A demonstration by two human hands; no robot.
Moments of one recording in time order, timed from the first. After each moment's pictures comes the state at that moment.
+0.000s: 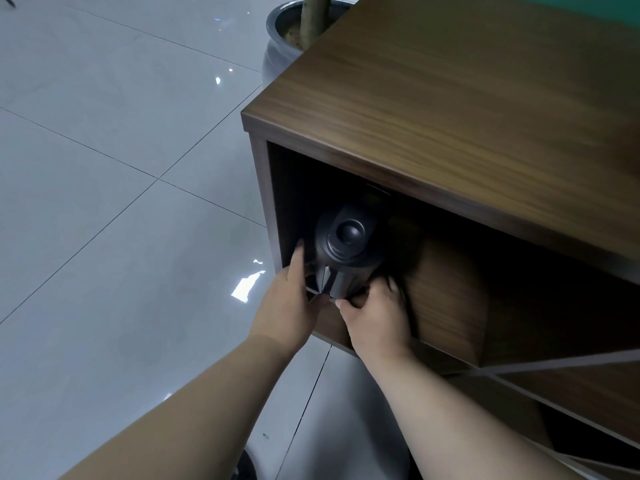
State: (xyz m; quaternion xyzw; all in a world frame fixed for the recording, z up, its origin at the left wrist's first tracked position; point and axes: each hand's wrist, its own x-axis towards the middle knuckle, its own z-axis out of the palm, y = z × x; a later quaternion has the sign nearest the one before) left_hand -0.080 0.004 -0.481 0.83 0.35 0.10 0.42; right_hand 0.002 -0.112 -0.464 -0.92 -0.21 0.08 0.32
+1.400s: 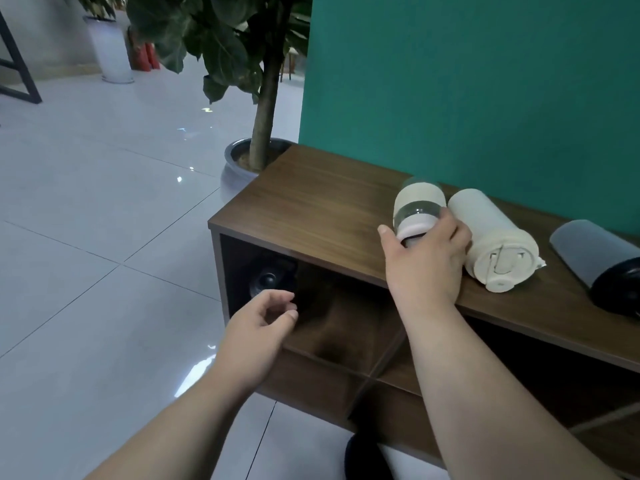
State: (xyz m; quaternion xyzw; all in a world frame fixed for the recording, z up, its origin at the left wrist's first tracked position) left_hand -0.129 -0.099 -0.286 0.72 0.31 0.20 0.59; right_hand 0.047 -0.229 -0.201 -0.91 -0.09 -0.22 0.33
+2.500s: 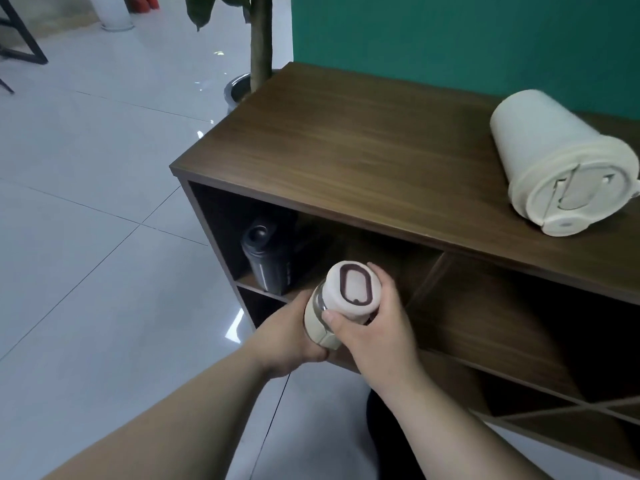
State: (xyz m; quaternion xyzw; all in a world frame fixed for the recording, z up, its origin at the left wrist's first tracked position) left_hand -0.087 -0.108 -0.404 0.86 0.22 -0.04 0.46; right_hand -0.022 -0.261 -0.334 -0.79 -0.16 0.17 0.56
